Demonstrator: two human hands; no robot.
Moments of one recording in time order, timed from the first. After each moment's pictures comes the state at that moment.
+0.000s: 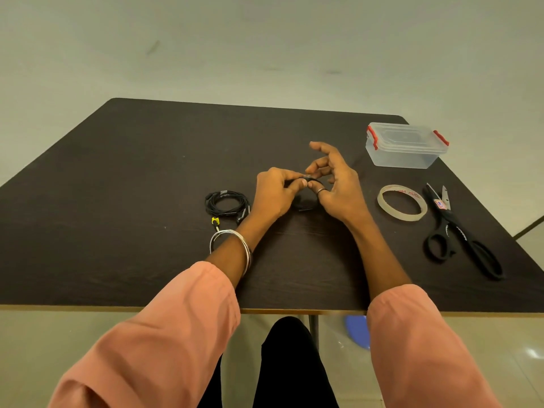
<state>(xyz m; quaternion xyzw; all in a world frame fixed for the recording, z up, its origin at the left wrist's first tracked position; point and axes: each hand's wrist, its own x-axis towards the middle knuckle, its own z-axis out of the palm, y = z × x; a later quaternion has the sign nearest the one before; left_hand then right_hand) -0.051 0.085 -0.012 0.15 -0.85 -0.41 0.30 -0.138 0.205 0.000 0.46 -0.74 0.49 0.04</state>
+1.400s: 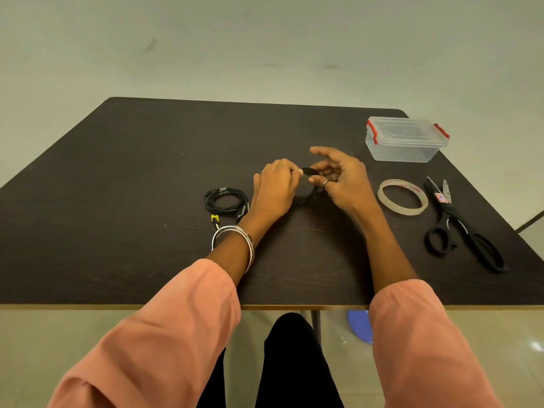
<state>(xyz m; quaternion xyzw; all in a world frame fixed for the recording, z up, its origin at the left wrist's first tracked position) -0.059 0.084 -0.016 0.19 -0.91 -0.26 0.27 -0.140 0.214 0.010 0.41 -0.77 0.49 -0.03</state>
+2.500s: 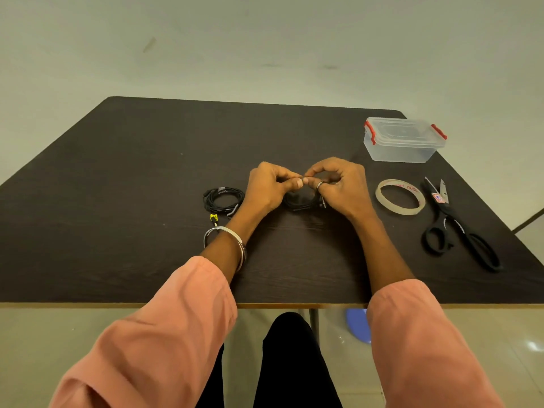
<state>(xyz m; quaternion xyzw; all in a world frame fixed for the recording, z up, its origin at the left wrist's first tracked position) -0.045 0.079 -0.006 0.18 -0.82 -0.49 0.23 -0.139 0.215 0.001 0.44 -0.76 0.47 0.07</state>
